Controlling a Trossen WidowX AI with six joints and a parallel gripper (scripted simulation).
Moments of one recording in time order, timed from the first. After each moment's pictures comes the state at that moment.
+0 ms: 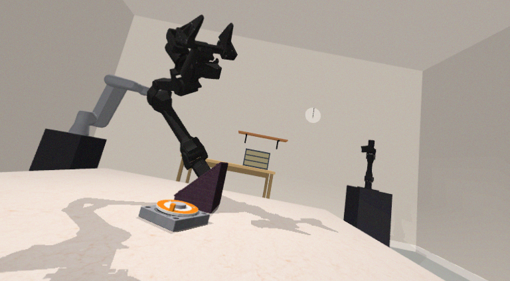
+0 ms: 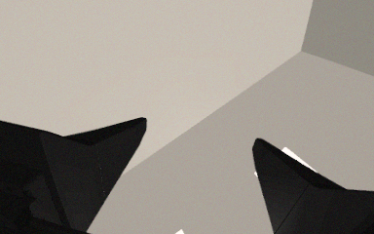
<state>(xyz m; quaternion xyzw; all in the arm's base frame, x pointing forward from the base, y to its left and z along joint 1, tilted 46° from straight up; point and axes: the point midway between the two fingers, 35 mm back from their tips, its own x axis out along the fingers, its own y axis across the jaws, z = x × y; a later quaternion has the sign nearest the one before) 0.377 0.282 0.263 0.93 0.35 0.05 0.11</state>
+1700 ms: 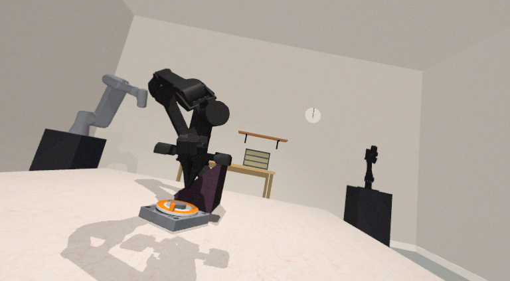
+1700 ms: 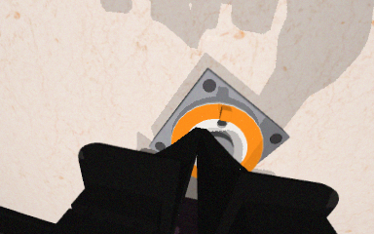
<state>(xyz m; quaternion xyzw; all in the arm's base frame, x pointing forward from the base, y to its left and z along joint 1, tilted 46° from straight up) 0.314 0.034 0.004 -0.27 0.65 -0.27 0.66</state>
